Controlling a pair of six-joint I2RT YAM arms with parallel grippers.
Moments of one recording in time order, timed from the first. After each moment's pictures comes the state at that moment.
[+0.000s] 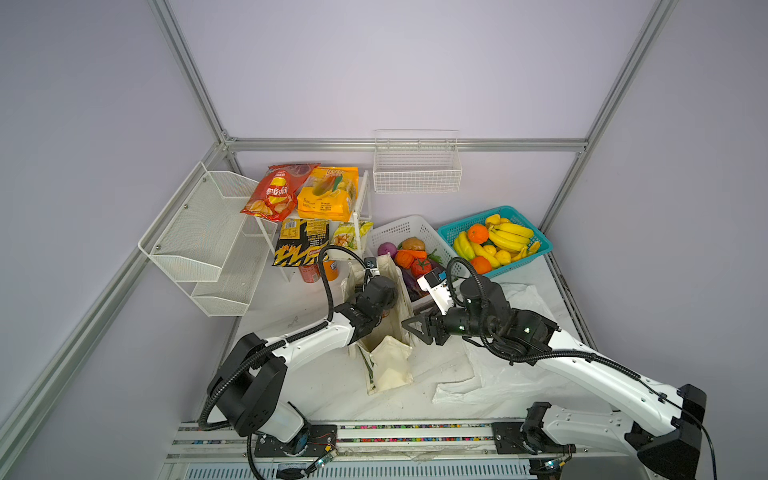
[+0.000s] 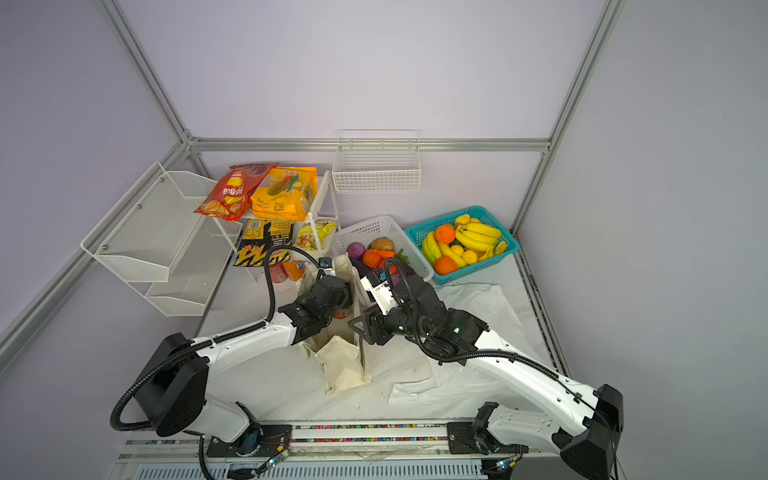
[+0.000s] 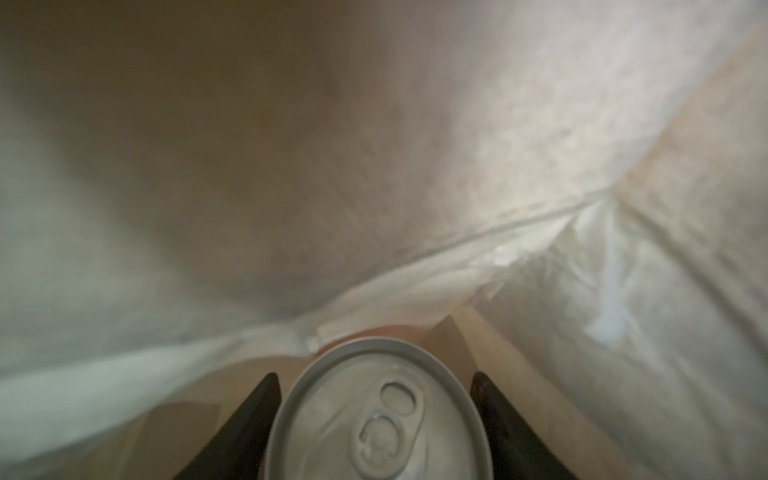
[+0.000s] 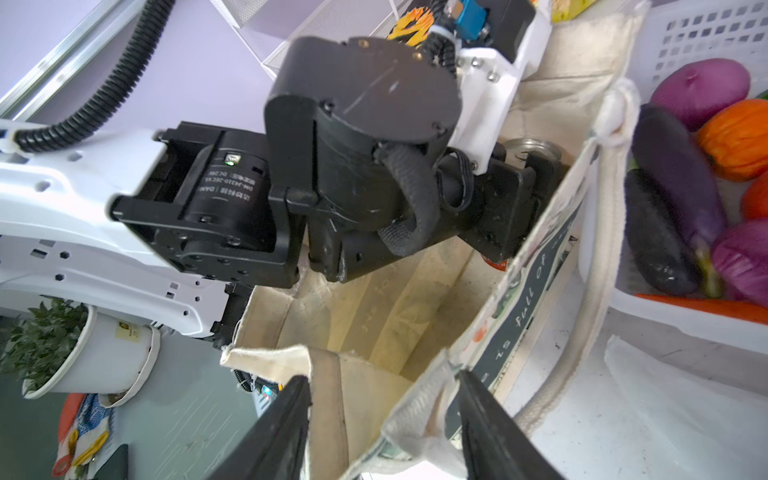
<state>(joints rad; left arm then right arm) -0.68 1.52 0.95 -0.03 -0.55 -0.49 0.91 1.14 1.09 -0.42 -0.27 0.37</state>
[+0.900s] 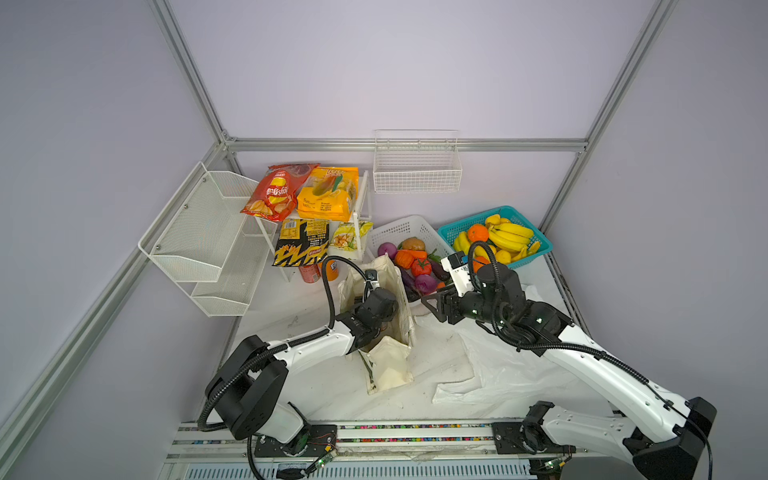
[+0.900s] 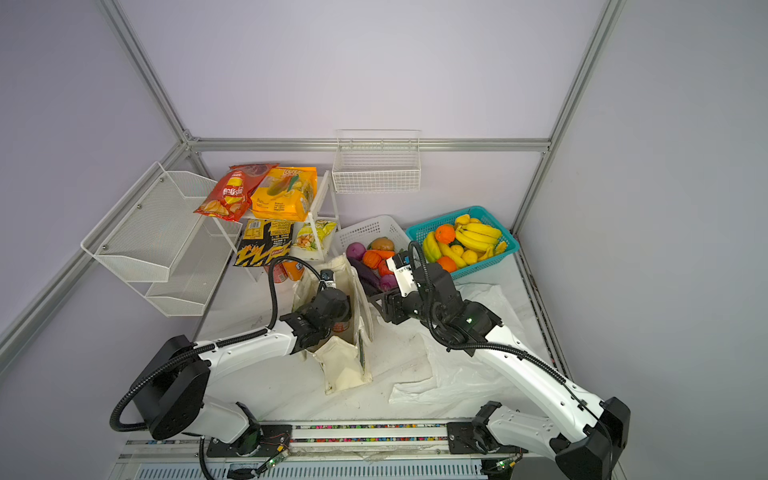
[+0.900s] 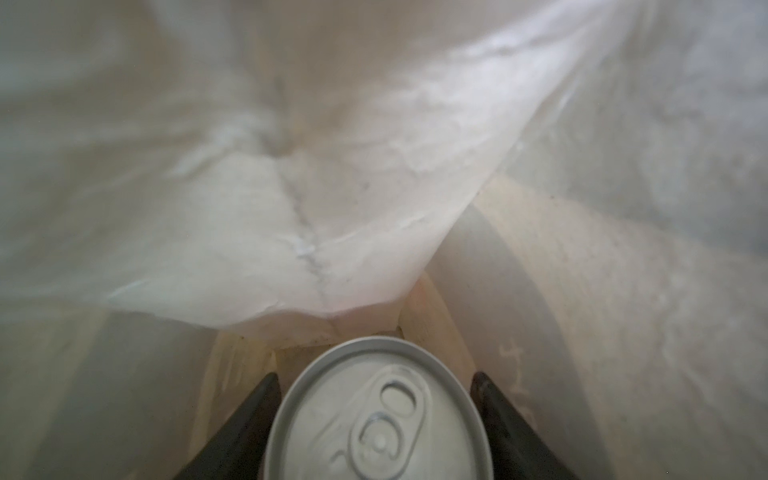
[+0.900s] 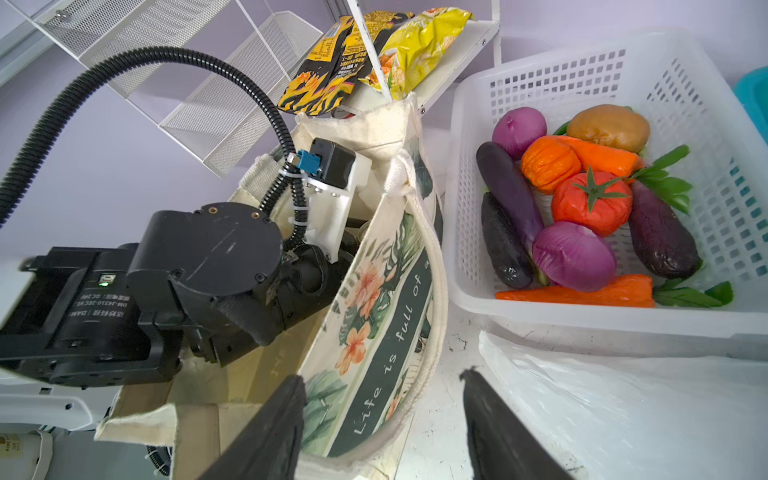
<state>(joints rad) -0.72 1.49 0.85 -0.06 -0.55 -0.52 0.74 1.12 1.10 -0.46 -0.18 0.35</state>
